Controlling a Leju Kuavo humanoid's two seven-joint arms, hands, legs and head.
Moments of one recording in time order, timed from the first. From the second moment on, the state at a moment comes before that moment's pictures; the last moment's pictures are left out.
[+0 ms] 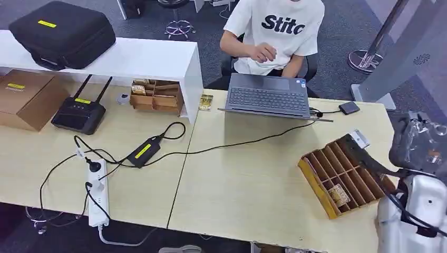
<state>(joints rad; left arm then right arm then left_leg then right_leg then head) -0.04 -0.04 -0.73 -0.13 1.57 0.19 0.05 -0.28 -0.12 -0.29 -1.62 1.46 -0.28 -0.04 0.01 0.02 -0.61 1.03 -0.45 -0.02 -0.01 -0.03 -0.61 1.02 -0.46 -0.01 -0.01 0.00</state>
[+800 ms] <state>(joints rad) -0.05 -0.04 -0.73 -0.13 1.57 0.20 0.05 -0.30 -0.13 -0.14 -1.60 1.34 -0.14 -0.03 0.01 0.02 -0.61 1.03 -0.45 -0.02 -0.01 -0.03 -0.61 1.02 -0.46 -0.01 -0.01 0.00</state>
